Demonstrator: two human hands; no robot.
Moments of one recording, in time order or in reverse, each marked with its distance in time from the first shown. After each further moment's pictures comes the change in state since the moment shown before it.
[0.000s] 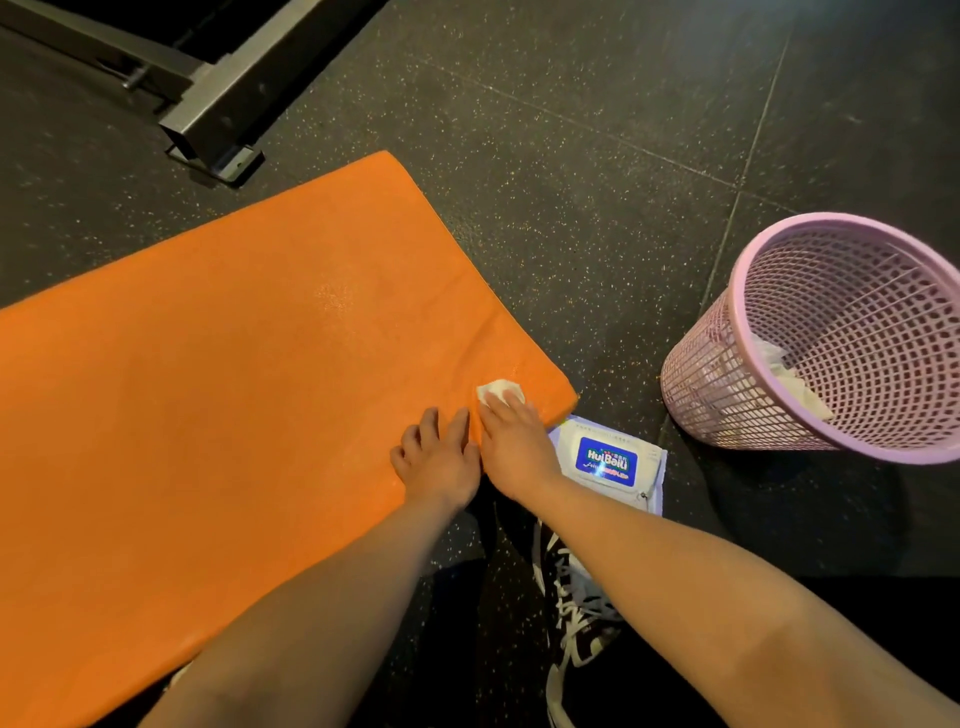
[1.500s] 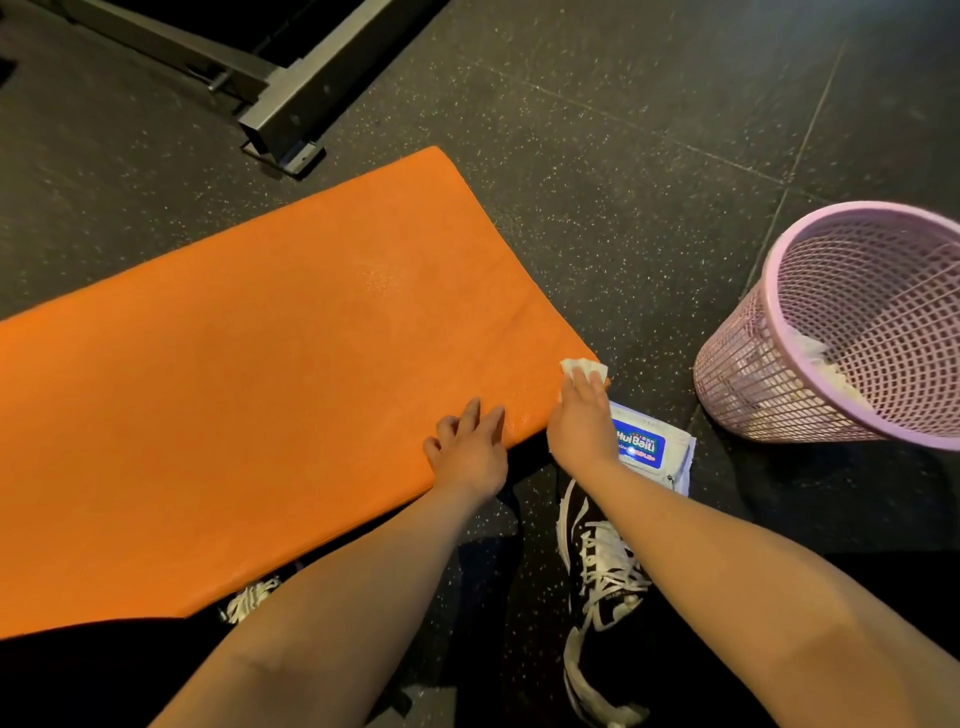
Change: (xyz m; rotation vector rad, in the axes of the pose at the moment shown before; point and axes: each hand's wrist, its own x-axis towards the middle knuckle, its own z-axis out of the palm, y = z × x) left_hand -0.041 -0.005 -0.007 0.012 -0.041 0.042; right_hand -0.029 0.019 -0.011 0.140 0.169 0.287
